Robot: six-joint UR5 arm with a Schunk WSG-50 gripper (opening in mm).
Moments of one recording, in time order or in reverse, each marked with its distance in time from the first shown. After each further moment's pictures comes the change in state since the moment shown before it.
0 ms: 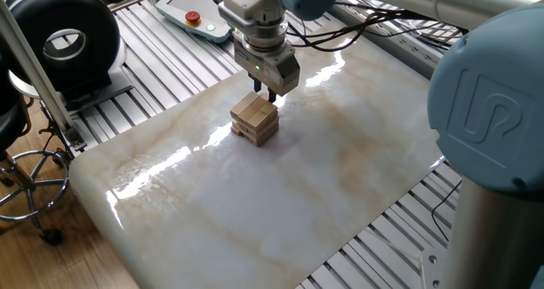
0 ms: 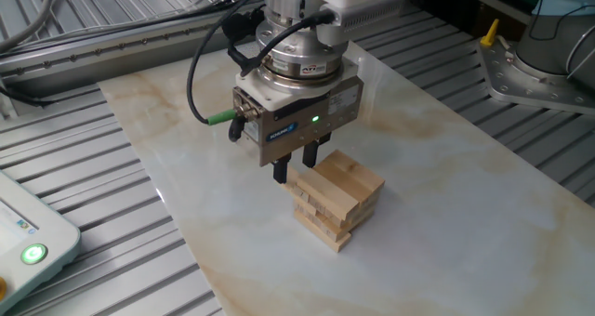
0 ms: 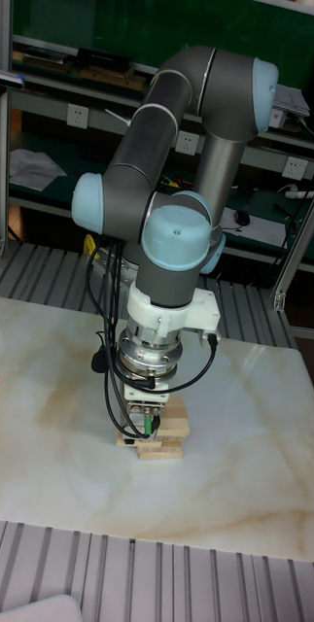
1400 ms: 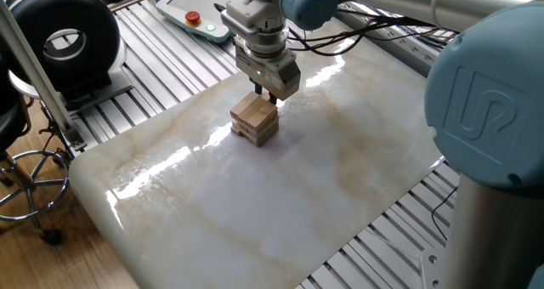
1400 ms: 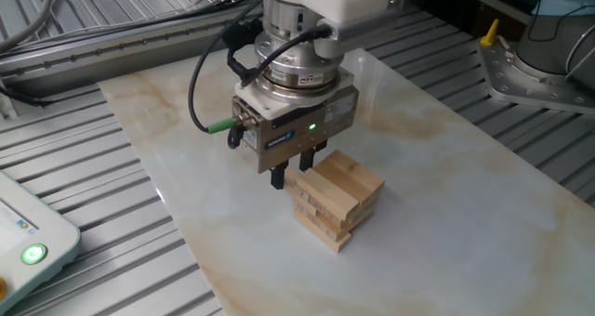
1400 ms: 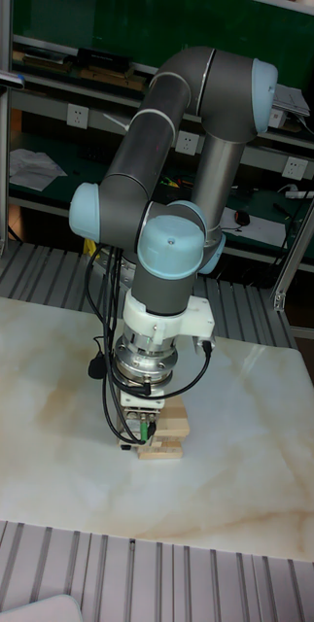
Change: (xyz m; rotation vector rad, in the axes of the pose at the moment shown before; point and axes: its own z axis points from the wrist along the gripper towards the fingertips) arm 0.003 0.000 0.015 0.010 0.001 -0.005
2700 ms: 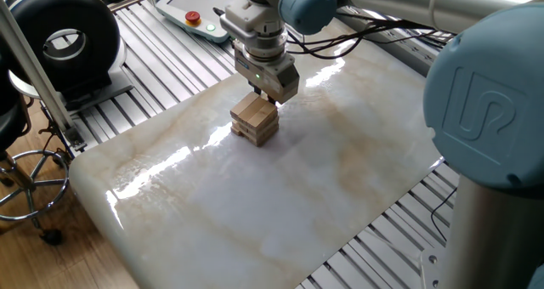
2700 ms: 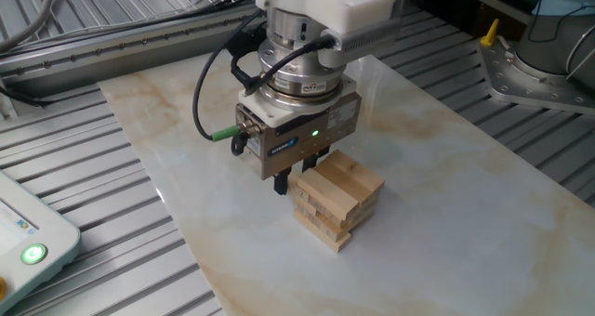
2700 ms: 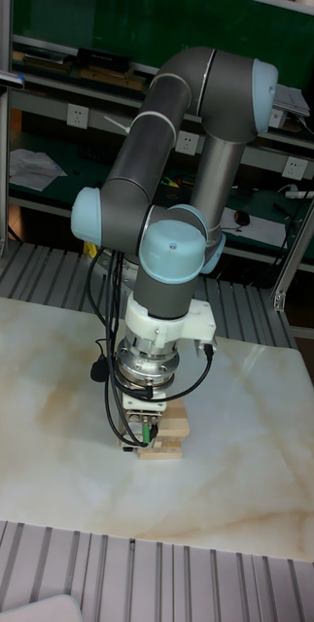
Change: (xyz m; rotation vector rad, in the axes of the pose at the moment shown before) arm -0.004 0.001 0.006 -0.001 -0.002 -0.001
